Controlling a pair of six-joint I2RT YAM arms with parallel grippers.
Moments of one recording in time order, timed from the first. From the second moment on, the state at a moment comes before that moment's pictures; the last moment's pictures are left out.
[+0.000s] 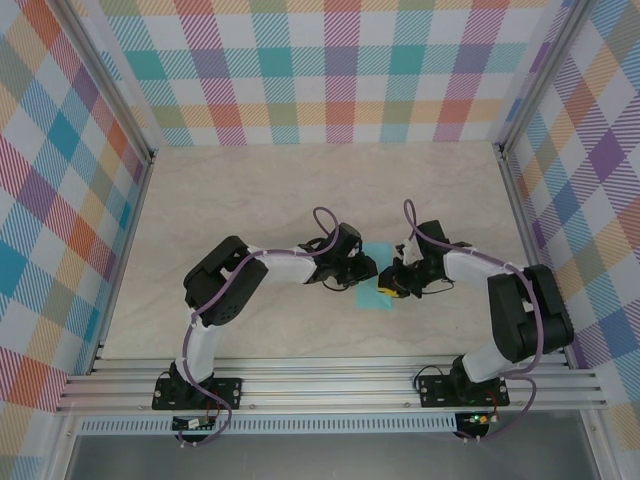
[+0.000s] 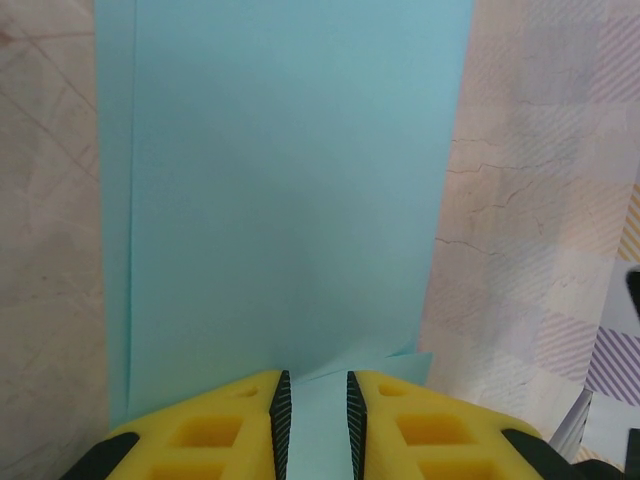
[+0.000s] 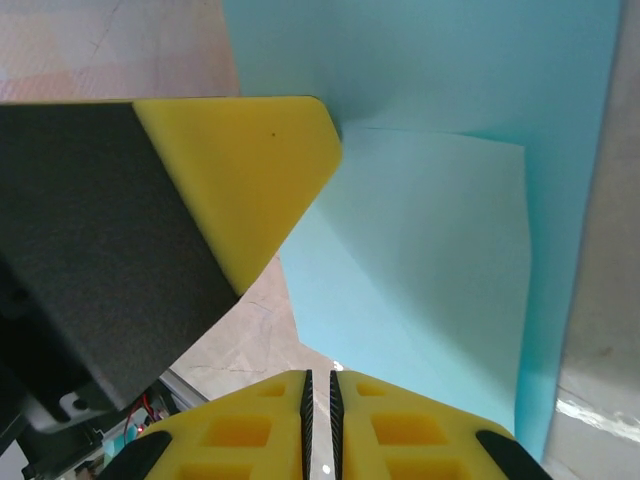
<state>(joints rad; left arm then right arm) -0.84 2.07 1.23 0.02 0.30 -1.07 0.26 1.54 0.73 -0.48 -0.73 0.56</state>
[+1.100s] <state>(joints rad) -0.84 2.07 1.22 0.01 0.29 -1.07 0.28 1.56 0.66 -0.52 -0.65 0.52</state>
